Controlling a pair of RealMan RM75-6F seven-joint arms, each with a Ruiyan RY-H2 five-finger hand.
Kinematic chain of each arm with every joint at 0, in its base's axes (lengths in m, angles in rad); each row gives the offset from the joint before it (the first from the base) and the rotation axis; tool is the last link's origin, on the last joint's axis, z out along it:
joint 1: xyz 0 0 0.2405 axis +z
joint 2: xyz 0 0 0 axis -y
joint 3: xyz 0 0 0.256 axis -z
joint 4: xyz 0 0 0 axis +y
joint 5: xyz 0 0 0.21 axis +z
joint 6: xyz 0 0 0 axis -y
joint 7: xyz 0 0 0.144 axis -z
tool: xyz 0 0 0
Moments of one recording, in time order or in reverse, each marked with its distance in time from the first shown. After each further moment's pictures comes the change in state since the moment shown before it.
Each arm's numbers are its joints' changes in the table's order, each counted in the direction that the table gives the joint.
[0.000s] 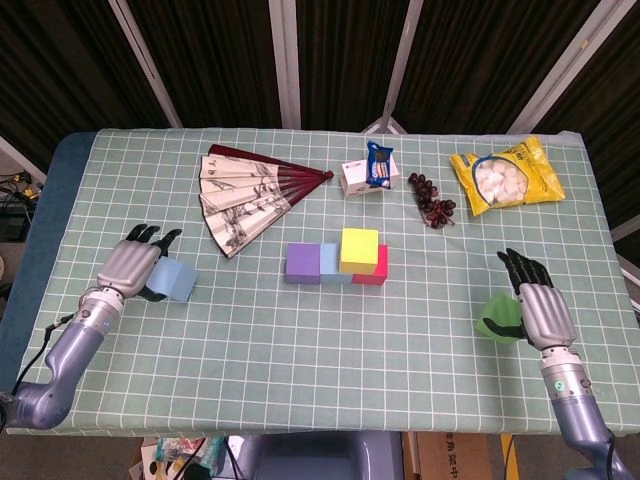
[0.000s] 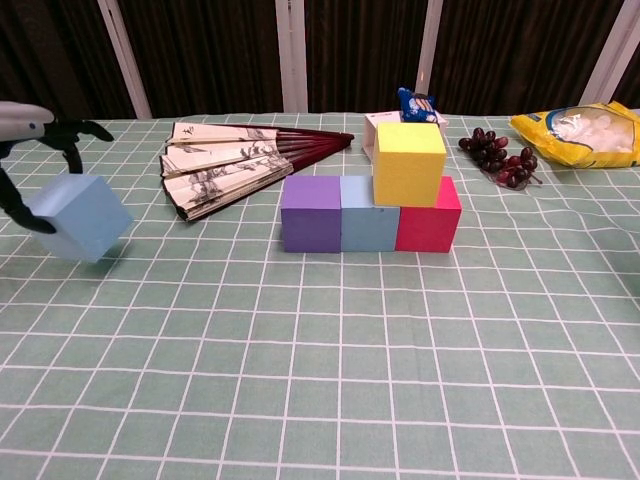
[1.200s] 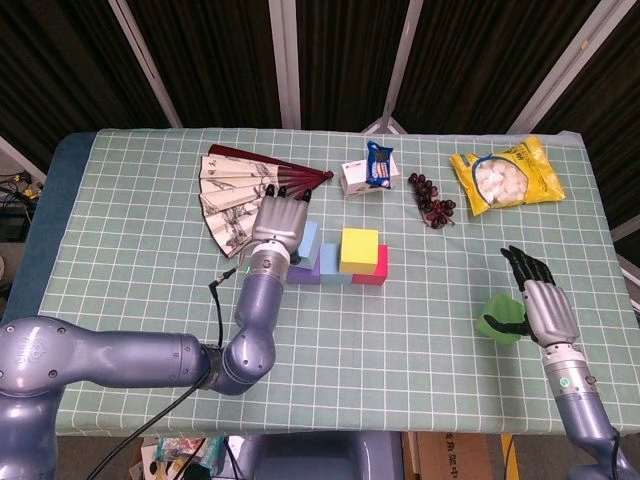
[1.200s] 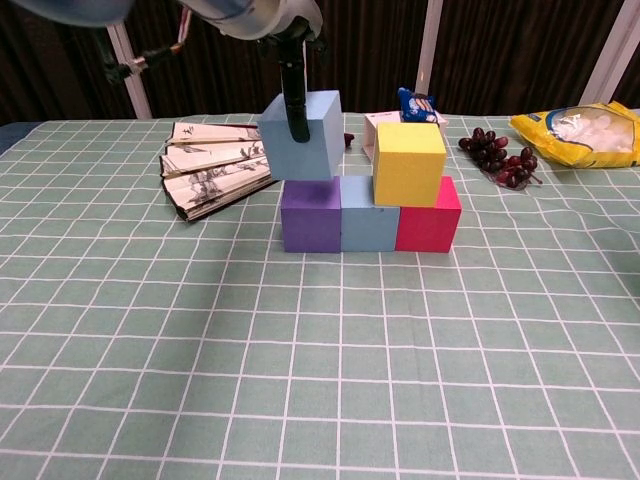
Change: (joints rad) left arm -0.819 0.343 0.370 0.073 -1.195 -0.326 -0.801; right arm 0.003 -0.023 -0.016 -0.007 0.016 0.029 -0.080
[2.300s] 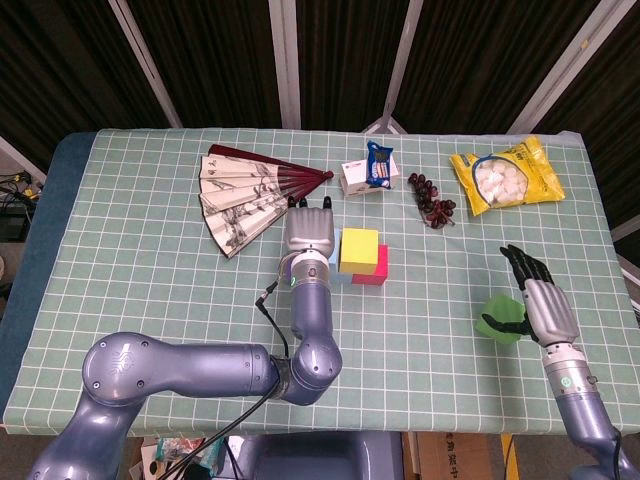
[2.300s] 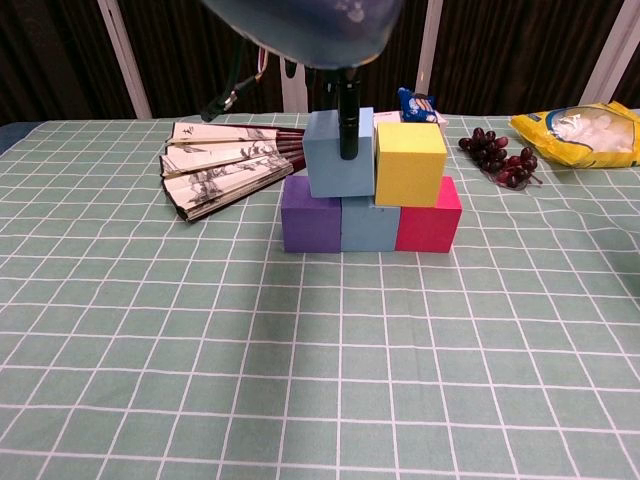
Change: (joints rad) left arm -0.125 0.255 0.184 0.283 -0.039 -0.153 -0.138; right arm -0.002 -0.013 -0.005 -0.015 -0.010 0.003 -0.049
